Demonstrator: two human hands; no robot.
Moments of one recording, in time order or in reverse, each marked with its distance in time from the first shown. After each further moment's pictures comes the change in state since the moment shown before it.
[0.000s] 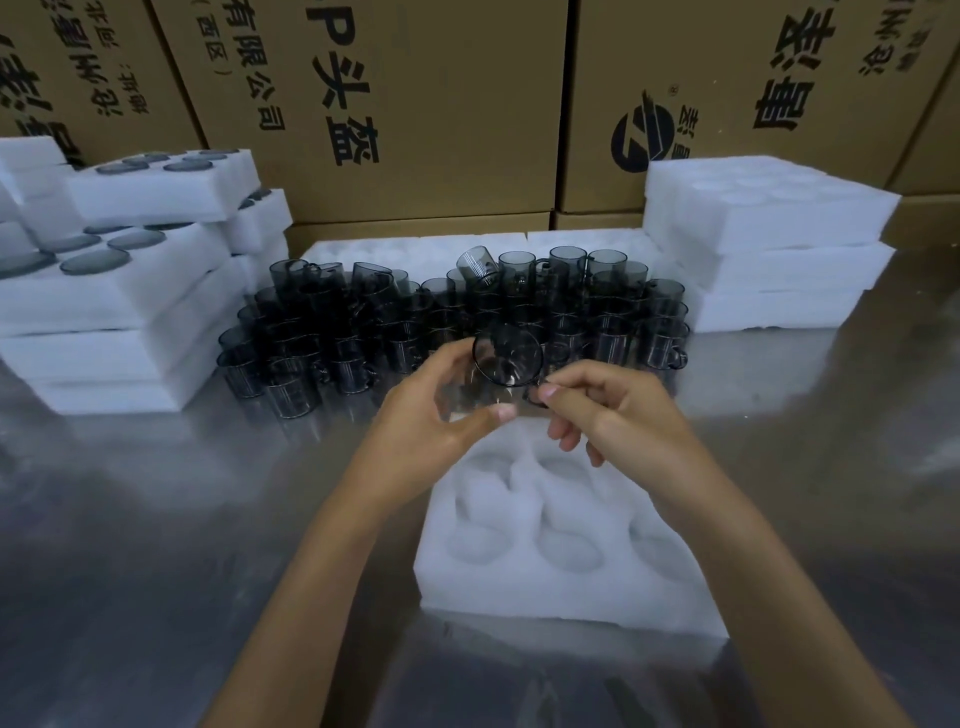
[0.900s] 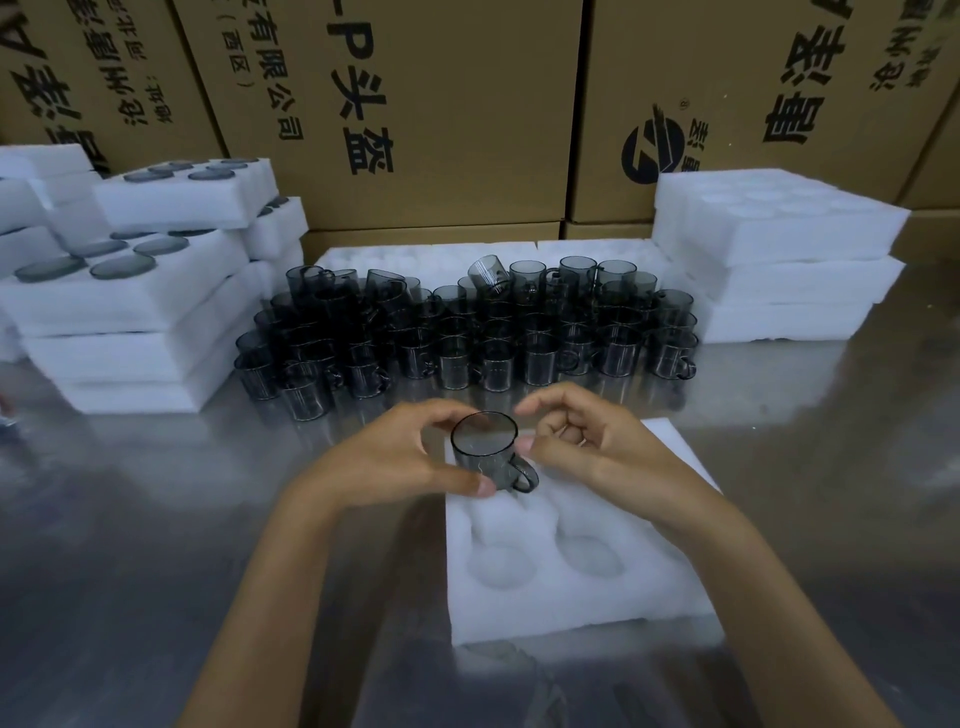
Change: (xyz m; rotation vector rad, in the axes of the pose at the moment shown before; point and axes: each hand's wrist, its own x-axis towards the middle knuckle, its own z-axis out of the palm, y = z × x) left_hand -0.010 0.007 -0.038 0.146 -0.341 -0.250; right_hand 0.001 0.018 0.005 -0.044 -0.255 -0.068
